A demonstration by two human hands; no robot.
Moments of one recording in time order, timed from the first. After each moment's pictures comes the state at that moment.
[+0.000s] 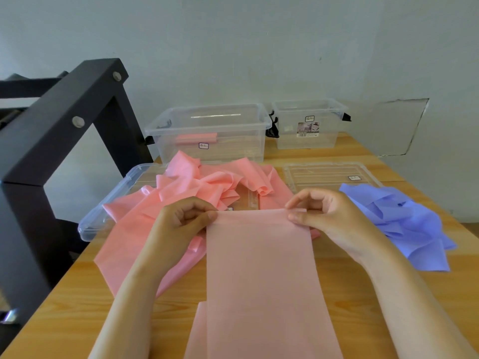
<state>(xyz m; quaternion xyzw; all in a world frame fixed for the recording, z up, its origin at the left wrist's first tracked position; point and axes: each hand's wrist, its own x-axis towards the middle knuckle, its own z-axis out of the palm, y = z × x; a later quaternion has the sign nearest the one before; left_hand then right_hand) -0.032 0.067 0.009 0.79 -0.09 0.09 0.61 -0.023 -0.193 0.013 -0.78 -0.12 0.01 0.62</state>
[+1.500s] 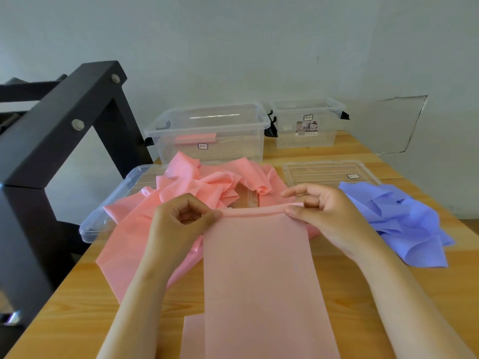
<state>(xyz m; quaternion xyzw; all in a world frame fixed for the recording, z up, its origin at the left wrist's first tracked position) -0.035 0.060 0.010 0.77 -0.06 0.17 0.61 -0.026 -0.186 0.015 -0.80 -0.12 -0.04 0.59</state>
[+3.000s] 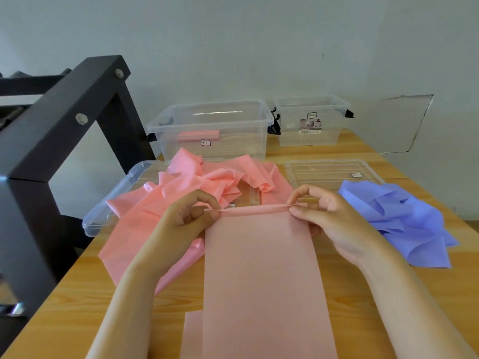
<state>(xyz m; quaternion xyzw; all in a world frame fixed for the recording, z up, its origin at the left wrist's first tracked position) -0.036 0.073 0.008 0.76 -0.14 0.02 0.64 -0.029 -0.186 0.013 -0.74 -0.11 0.04 0.66</state>
